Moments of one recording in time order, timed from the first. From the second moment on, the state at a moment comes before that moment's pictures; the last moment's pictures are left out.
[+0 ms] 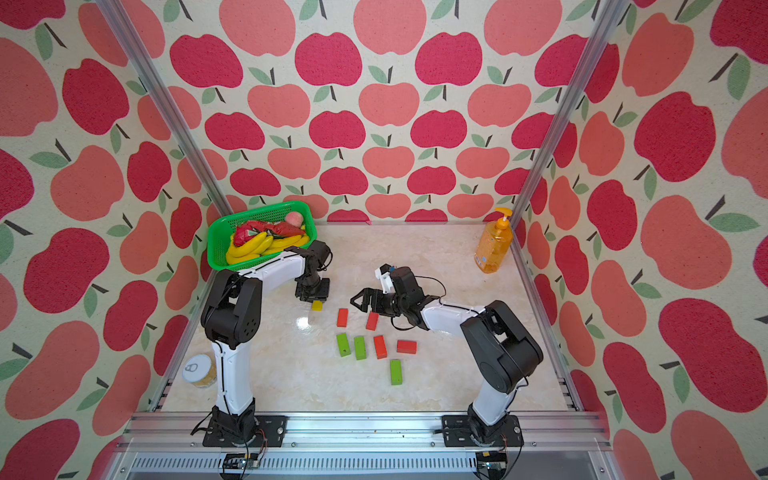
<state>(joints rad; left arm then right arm) -0.37 2.08 1.52 -0.93 -0.03 -0.35 0.69 1.71 0.87 0.21 -0.51 0.72</state>
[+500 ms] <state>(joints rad) -0.36 2.08 1.53 -0.92 -0.03 -0.34 0.69 1.71 0.87 0.21 -0.52 0.72</state>
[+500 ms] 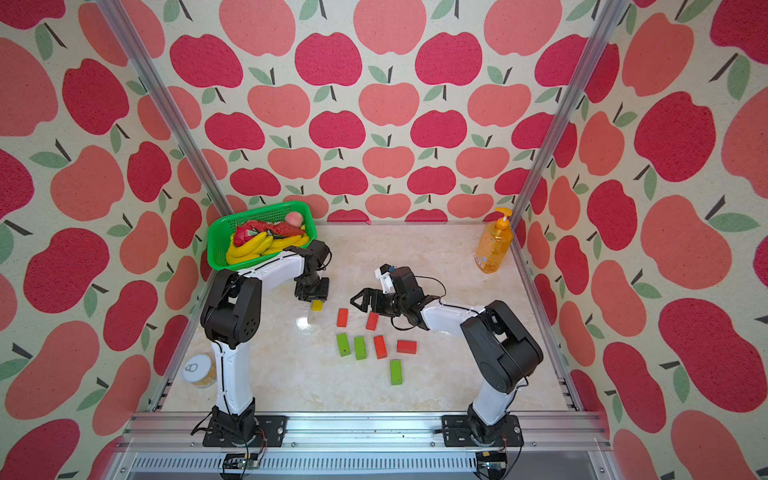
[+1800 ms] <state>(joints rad) -0.76 1.82 1.52 -0.72 -0.08 -0.49 0.57 1.01 0.65 -0.25 -0.26 0.39</state>
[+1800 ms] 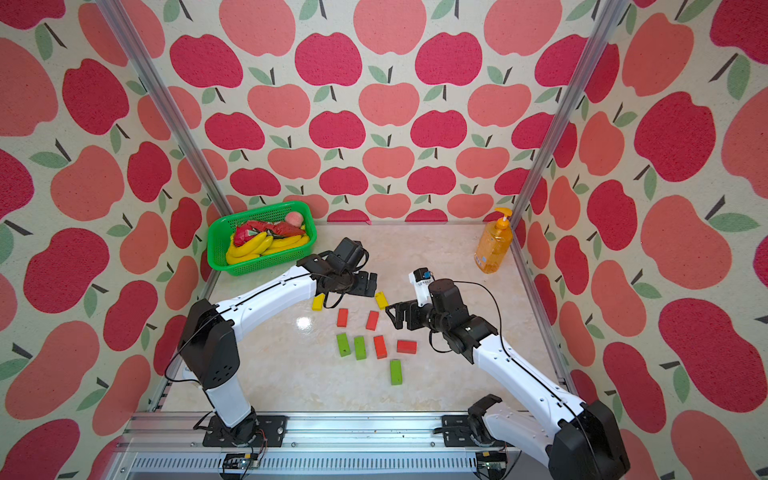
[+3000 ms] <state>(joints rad) -0.76 2.34 1.98 -0.97 0.00 -0.95 0.28 1.00 0.51 -0.24 -0.53 0.50</state>
